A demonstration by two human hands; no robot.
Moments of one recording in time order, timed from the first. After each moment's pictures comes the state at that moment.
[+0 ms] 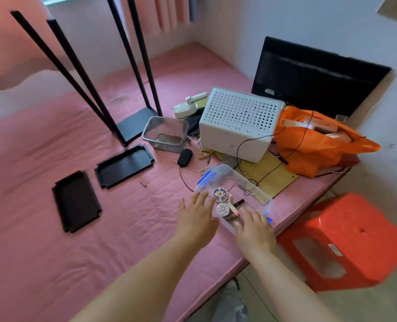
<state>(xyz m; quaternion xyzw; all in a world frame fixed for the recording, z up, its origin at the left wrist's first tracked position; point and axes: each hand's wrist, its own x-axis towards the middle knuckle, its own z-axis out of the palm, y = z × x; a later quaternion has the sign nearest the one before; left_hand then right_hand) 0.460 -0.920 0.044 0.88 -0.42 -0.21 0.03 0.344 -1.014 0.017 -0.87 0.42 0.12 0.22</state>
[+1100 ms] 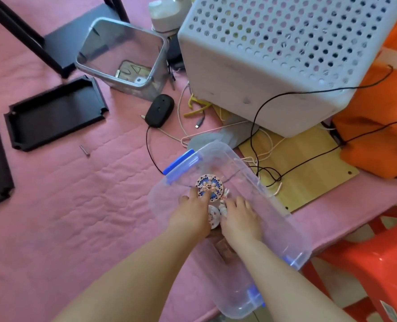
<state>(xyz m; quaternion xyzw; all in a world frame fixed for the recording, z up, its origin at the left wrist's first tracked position) 0.532 -1.071 -0.238 0.87 -0.29 -0.39 0.00 0.450 -1.162 -0.266 -0.88 0.31 0.27 0.21</state>
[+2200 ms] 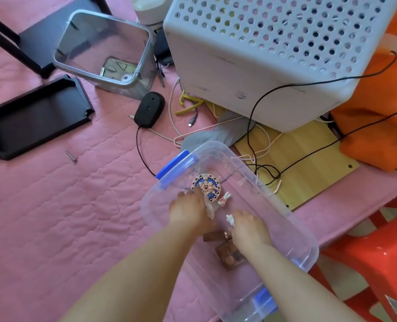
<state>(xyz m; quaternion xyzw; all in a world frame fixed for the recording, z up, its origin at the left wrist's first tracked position) 0.543 -1.085 -0.264 0.90 -0.28 -0.35 -0.03 0.436 -1.175 -0.278 -0.85 0.30 0.38 0.20</state>
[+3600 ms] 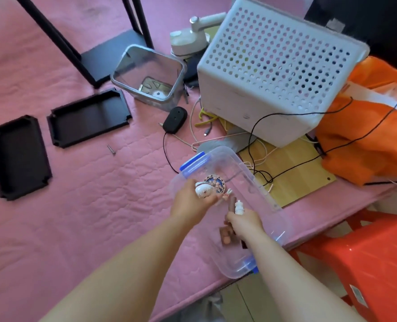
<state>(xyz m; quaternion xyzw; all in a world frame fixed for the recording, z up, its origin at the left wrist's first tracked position) 0.527 -1.052 -0.167 0.87 -0.02 -0.36 0.33 0.434 -1.152 -0.165 -0.58 0.57 0.21 0.54</state>
